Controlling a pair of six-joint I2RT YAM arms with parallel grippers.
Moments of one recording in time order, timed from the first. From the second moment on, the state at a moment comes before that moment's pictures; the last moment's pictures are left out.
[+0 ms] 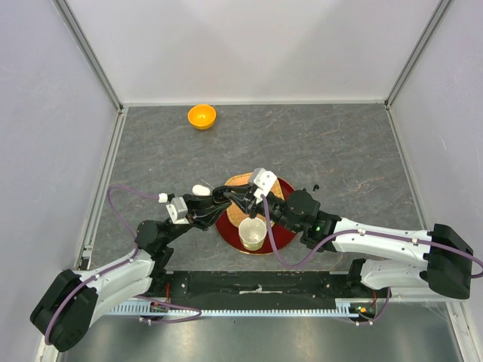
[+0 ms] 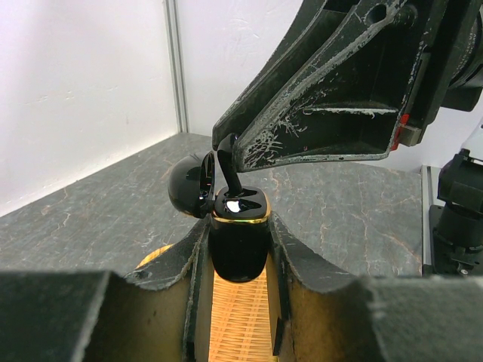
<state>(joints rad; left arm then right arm) -0.60 0.84 0.04 1.25 0.45 -0.17 1.13 1.19 0.72 0.56 0.10 -0.07</state>
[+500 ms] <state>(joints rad) -0.60 0.84 0.04 1.25 0.45 -0.17 1.13 1.19 0.72 0.56 0.11 -0.07</state>
